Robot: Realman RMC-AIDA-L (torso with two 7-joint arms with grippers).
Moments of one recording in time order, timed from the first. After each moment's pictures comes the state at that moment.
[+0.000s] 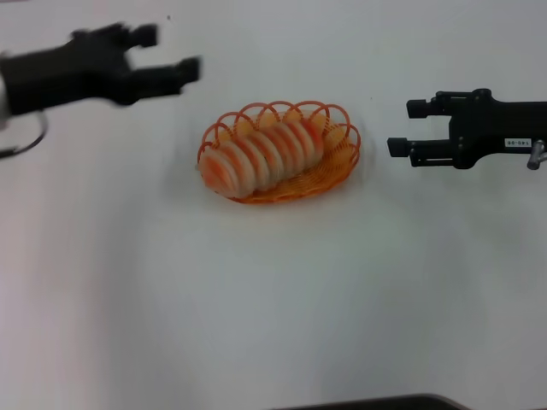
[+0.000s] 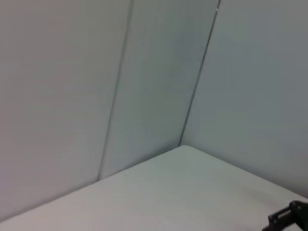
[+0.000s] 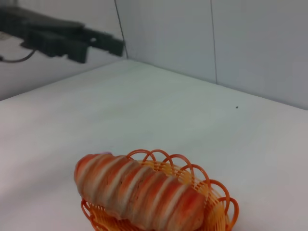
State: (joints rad) left arm -0.47 -2.16 0.90 1.01 1.86 1.41 -1.71; right arm 0.44 2.06 -0.62 -0.76 -2.12 -1.52 1.38
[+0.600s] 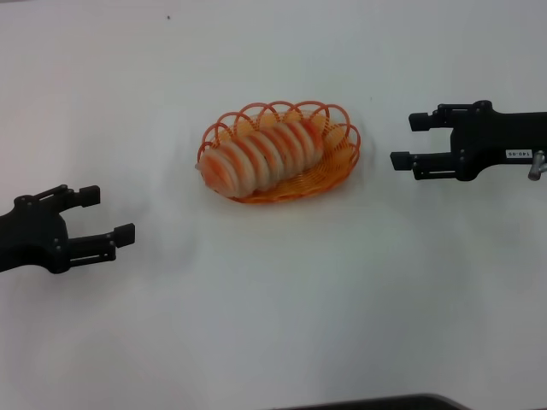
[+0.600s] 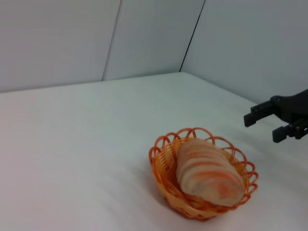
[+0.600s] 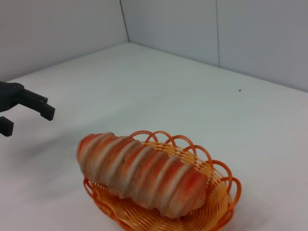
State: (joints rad) left arm -0.30 -2.08 0.76 0.75 1.98 1.56 -1.40; right arm 0.43 2.06 -0.63 -0.77 -2.15 -1.51 1.37
